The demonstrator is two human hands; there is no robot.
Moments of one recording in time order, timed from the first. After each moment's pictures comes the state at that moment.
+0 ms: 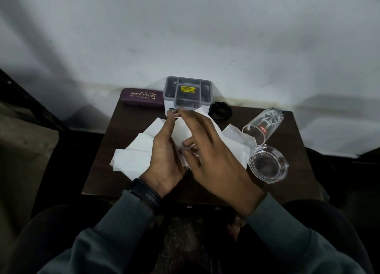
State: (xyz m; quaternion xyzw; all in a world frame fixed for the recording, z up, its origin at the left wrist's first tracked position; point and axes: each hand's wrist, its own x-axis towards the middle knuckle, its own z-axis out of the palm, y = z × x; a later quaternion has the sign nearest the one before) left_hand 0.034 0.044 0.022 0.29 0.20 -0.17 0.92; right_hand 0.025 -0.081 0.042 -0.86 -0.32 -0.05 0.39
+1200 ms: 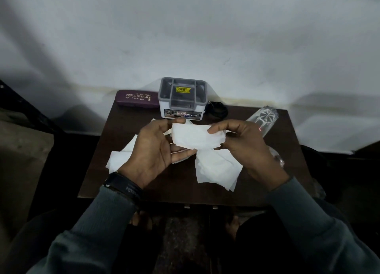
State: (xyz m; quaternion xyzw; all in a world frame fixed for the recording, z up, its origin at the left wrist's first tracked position) left_hand 0.045 0.069 0.034 0.44 0.23 -0.17 0.85; right_hand 0.069 -0.135 0.037 -0.77 -0.05 0.09 0.63
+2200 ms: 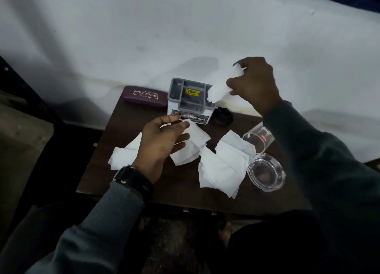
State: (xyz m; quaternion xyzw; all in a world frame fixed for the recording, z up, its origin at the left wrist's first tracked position) left_hand 0.049 0.074 0.028 0.56 0.23 -0.02 0.80; right_hand 0.194 -0.104 0.101 -0.91 0.01 -0.05 0.42
